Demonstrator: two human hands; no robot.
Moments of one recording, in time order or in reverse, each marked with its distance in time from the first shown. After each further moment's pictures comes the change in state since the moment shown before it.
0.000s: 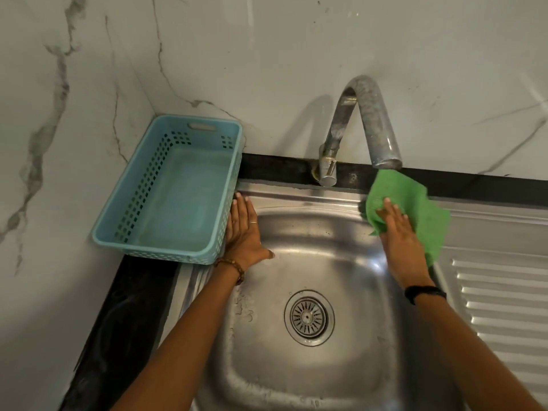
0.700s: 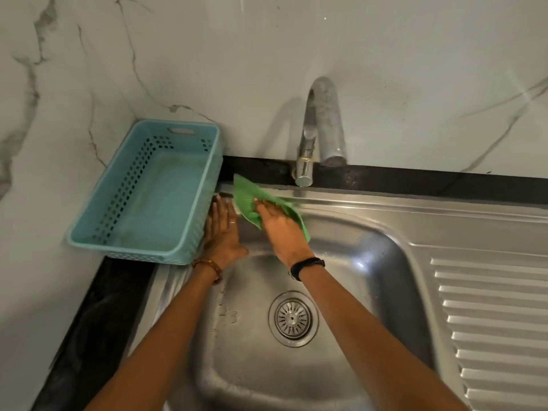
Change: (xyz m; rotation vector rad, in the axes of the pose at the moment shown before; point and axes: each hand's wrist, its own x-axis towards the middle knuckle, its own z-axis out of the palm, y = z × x) left_hand 0.006 0.001 0.000 0.024 -0.115 -0.076; right_hand 0.032 -0.150 0.017 0.205 -0.081 -0.343
